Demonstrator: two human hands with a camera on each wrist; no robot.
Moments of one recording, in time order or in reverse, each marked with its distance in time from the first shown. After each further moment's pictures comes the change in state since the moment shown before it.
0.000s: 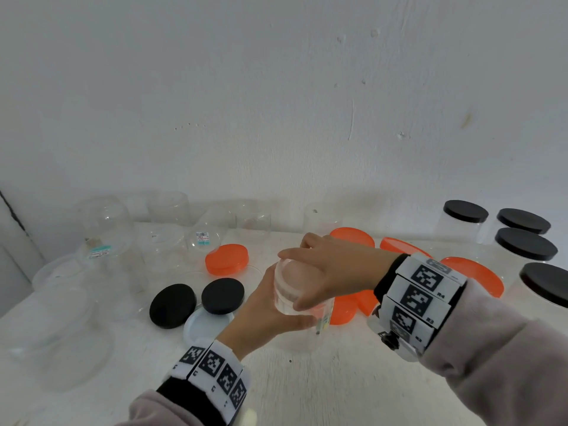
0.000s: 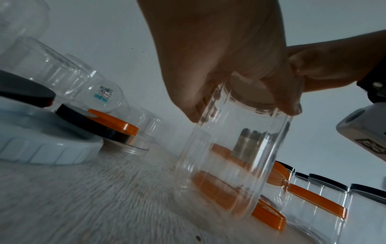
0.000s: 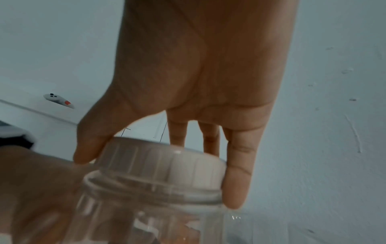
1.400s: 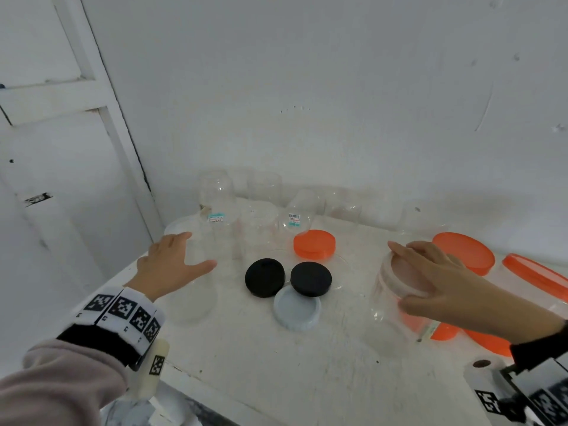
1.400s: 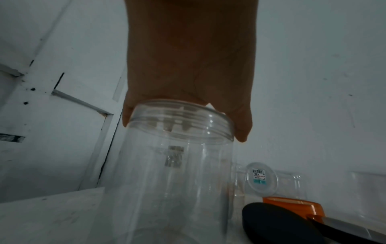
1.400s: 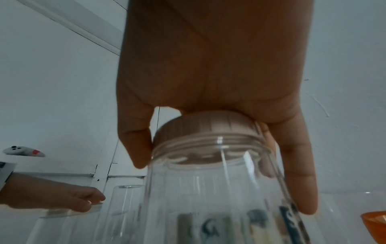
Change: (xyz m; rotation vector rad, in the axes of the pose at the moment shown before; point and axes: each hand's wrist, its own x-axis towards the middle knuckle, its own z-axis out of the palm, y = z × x) left_hand -0.111 -0.023 -0.238 0.981 0.569 -0.647; right_hand 0.001 0.002 0.035 0.178 0.088 0.063
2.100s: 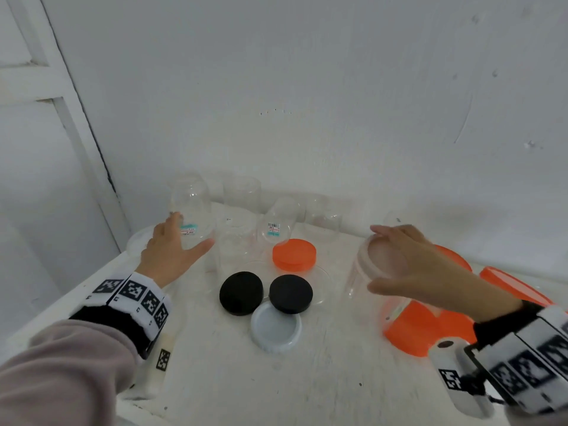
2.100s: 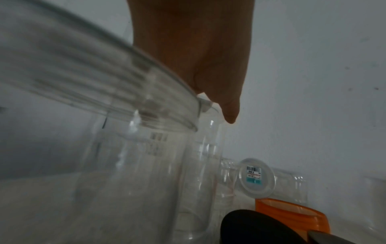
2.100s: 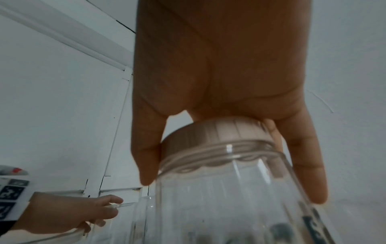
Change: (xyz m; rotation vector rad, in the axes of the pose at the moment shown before) left_hand 0.052 0.044 0.014 -0.391 0.134 0.078; right_hand 0.039 -0.007 -0.025 0.136 0.167 0.026
